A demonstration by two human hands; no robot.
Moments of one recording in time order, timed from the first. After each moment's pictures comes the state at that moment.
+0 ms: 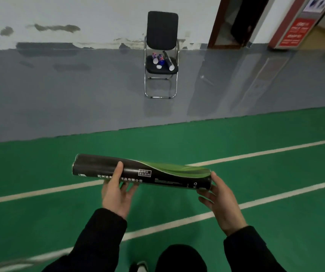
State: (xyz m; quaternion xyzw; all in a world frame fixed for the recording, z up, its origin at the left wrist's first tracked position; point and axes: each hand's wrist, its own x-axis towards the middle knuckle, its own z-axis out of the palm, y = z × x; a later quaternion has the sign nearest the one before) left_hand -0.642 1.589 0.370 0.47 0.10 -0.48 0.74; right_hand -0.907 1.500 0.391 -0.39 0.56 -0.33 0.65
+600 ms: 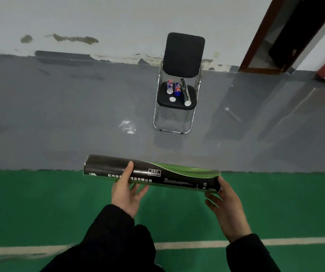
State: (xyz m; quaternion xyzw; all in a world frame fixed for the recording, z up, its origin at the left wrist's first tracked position) left_hand -0.505 1.036 0.367 0.46 0.13 -0.48 0.74; right_hand -0.750 0.916 0.378 -0.39 0.53 -0.32 0.68
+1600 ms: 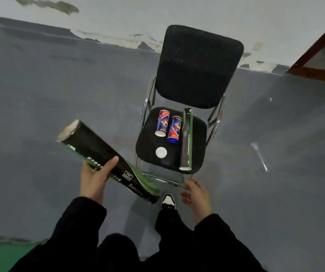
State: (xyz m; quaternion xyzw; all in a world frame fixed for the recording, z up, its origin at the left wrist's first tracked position) left_hand -0.128 0.280 0.257 0.68 0.05 -0.28 0.68; right_hand -0.340 0.115 0.205 -0.37 0.62 -0.12 0.68
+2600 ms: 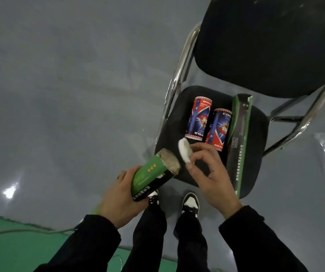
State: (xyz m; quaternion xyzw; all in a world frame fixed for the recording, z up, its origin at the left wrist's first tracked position) left_hand 0.006 0.194 0.073 0.85 -0.26 -0.40 0.24; right_hand -0.131 -0.029 0.086 -0.75 0.31 -0.09 0.58
